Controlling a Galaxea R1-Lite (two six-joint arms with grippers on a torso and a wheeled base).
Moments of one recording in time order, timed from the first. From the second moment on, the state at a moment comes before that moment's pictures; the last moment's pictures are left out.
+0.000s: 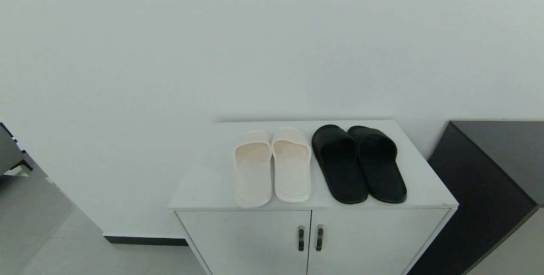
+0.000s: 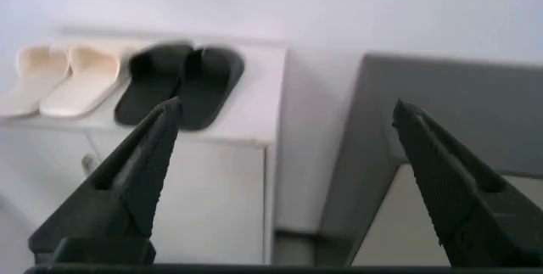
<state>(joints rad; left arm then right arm) 0.00 0.00 0.00 0.00 0.01 0.00 0.03 0.42 -0.46 0.06 0.12 -0.03</state>
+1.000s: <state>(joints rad) 0.00 0.00 0.00 0.00 0.01 0.00 0.74 1.65 -0.73 -0.60 -0.56 0.29</state>
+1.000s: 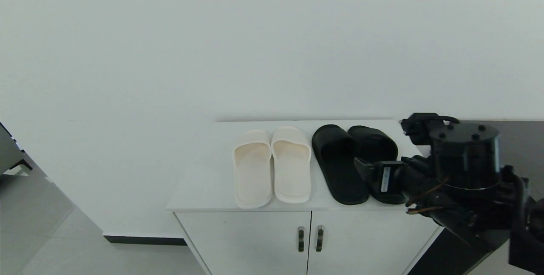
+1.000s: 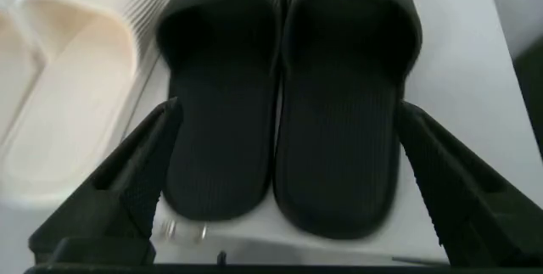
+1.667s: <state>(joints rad) 0.00 0.00 0.00 0.00 0.01 0.00 0.66 1.94 -0.93 -0.68 -0.62 0.25</state>
